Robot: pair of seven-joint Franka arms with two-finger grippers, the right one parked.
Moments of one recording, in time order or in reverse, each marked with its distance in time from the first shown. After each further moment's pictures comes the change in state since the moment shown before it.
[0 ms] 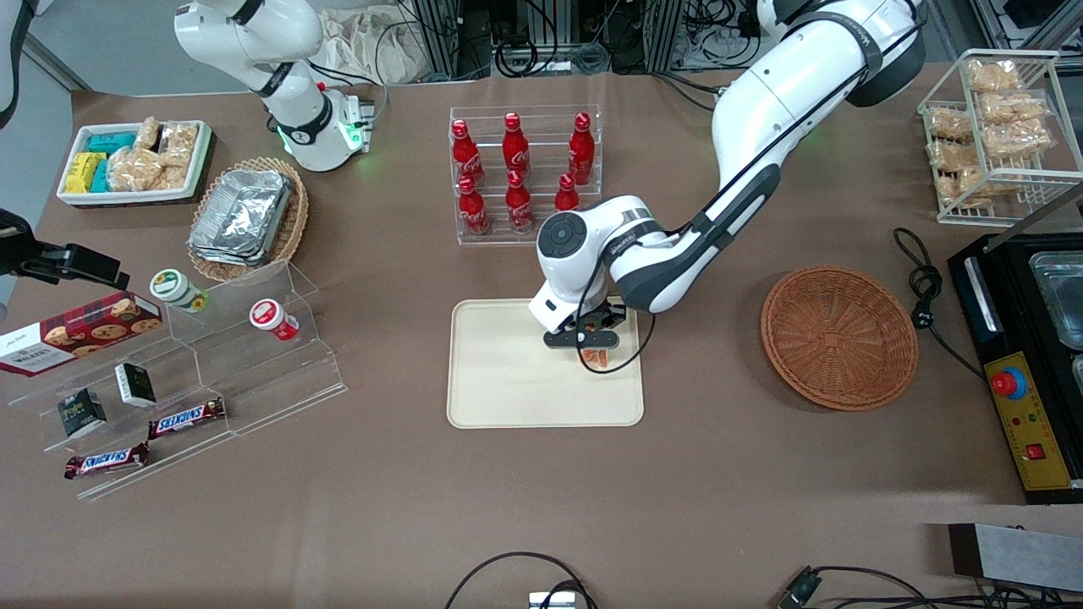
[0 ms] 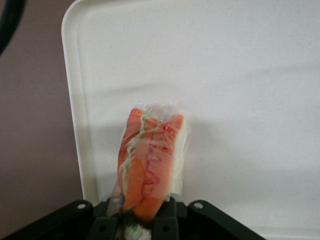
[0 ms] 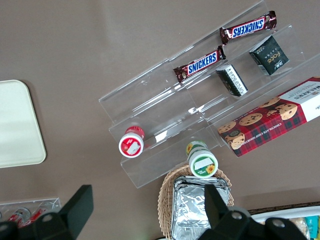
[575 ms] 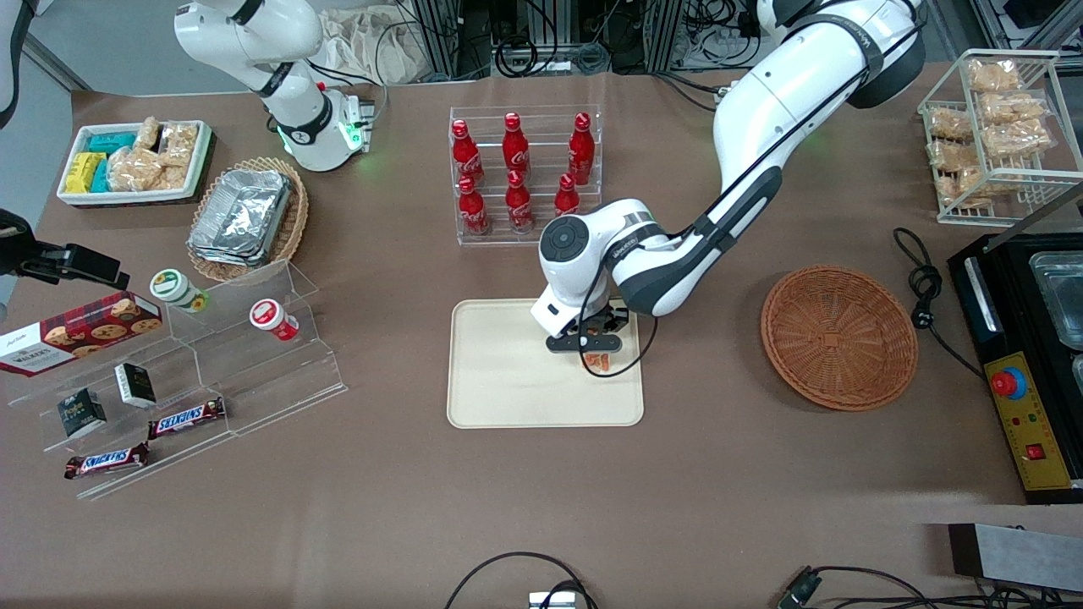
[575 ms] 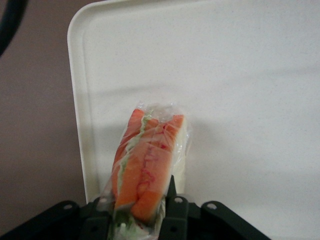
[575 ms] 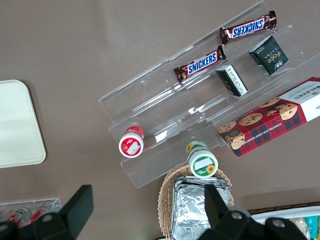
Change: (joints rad) arm 0.000 0.005 0.009 0.007 0.009 0.000 -0.003
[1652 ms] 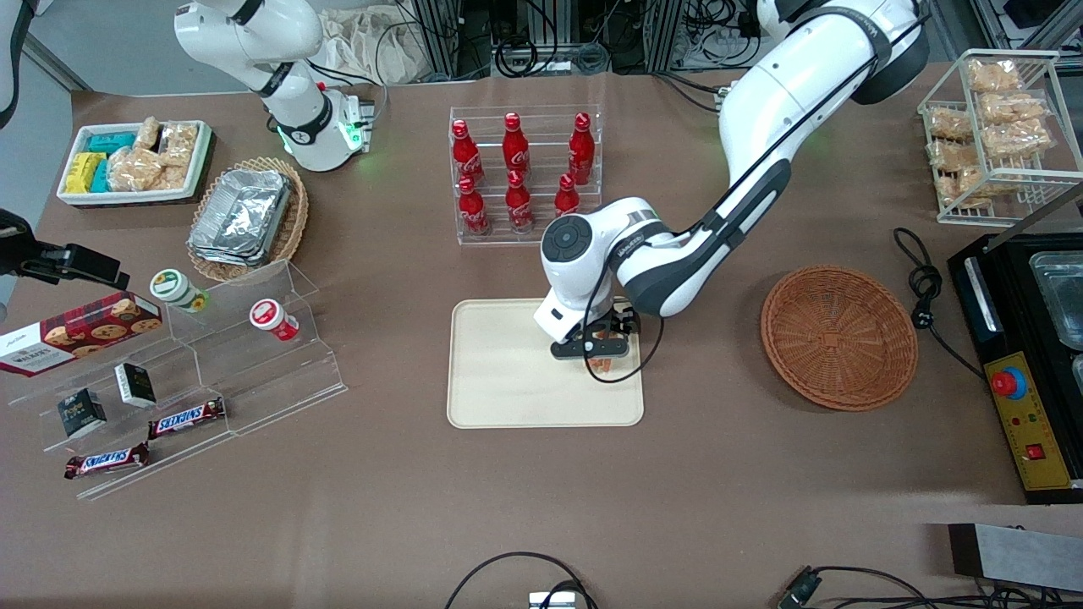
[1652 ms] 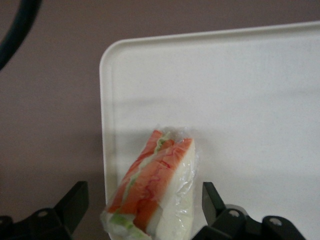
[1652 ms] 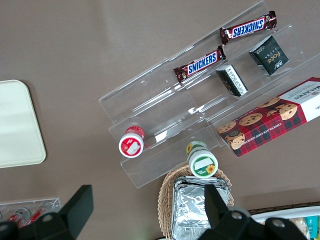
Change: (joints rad) arm 0.011 -0.048 0.003 0.047 -0.001 -0.061 -0.012
